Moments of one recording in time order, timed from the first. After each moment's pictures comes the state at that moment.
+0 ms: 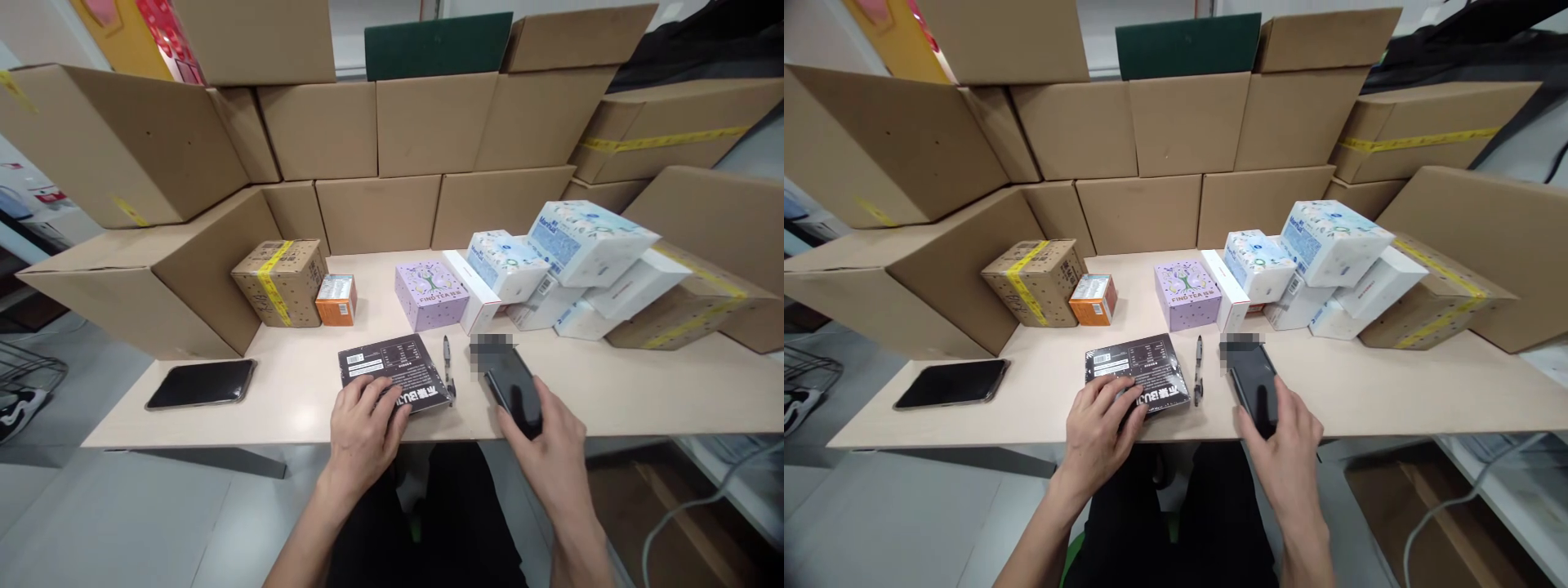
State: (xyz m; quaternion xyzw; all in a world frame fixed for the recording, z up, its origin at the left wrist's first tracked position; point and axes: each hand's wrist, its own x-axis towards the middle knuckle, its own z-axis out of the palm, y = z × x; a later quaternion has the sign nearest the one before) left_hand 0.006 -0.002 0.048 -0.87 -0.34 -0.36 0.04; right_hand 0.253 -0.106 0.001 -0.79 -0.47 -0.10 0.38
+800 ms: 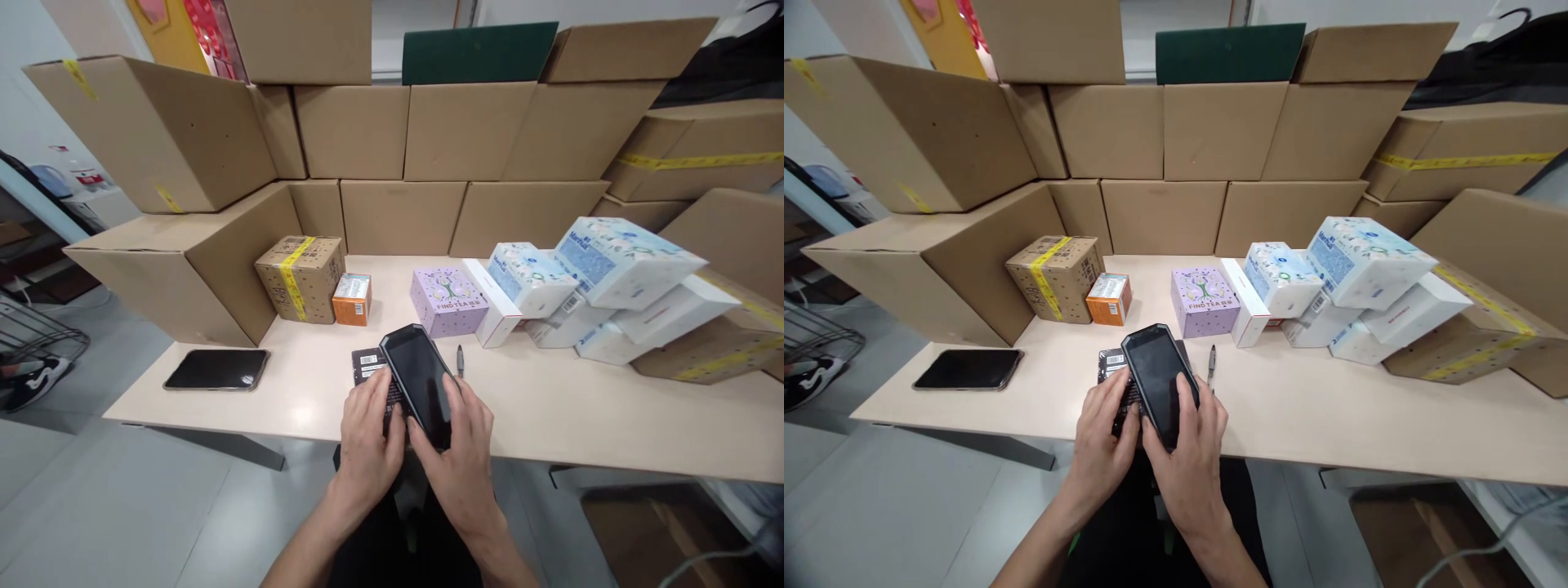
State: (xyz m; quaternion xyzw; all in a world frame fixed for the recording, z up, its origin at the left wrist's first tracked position) left_hand 0.006 -0.012 0.038 -0.80 -0.41 -0.44 -0.07; right_hand 0.137 -0.065 0.034 -0.67 -0.59 -0.07 0.45
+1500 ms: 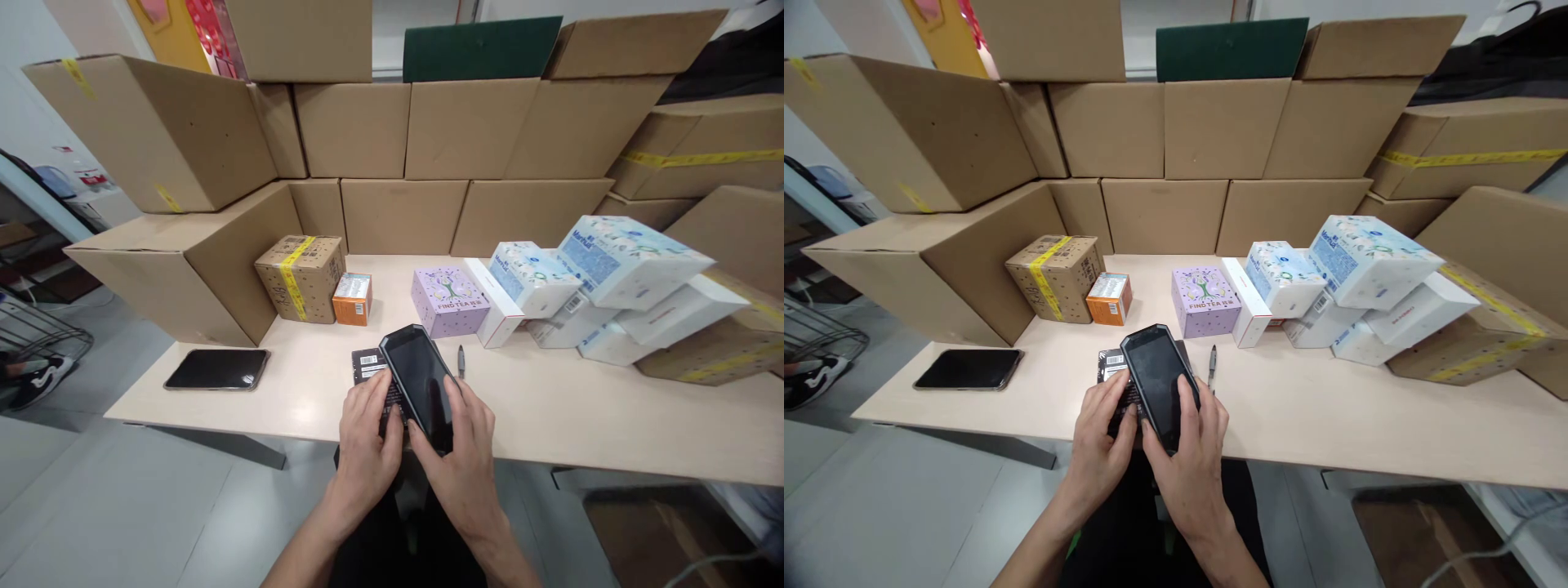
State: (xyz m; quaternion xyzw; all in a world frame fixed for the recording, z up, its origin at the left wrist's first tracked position) left_hand 0.005 -0.011 0.040 -0.79 -0.40 -0.45 -0.10; right_hand 0.139 -0.063 0.034 -0.66 -0.60 -0.08 0.45
